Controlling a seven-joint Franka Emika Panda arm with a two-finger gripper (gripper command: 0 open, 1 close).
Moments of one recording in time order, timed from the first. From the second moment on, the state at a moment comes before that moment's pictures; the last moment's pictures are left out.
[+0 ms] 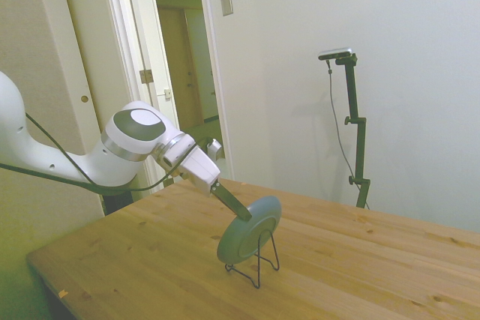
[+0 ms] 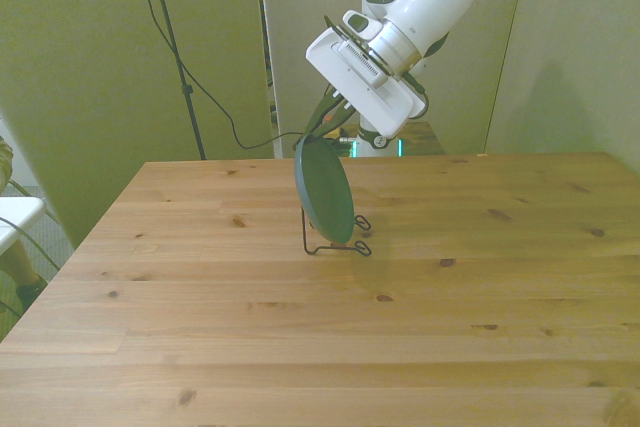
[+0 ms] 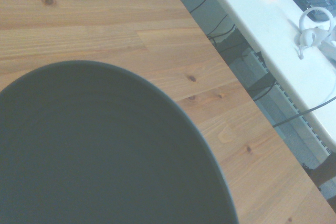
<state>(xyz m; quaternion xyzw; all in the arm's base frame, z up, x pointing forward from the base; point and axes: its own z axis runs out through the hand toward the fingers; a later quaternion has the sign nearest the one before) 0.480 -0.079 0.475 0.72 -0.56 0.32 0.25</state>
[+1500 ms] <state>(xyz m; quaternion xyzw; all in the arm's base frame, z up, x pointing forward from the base) 0.466 -0.073 0.490 0.72 -0.55 0.35 0.24</state>
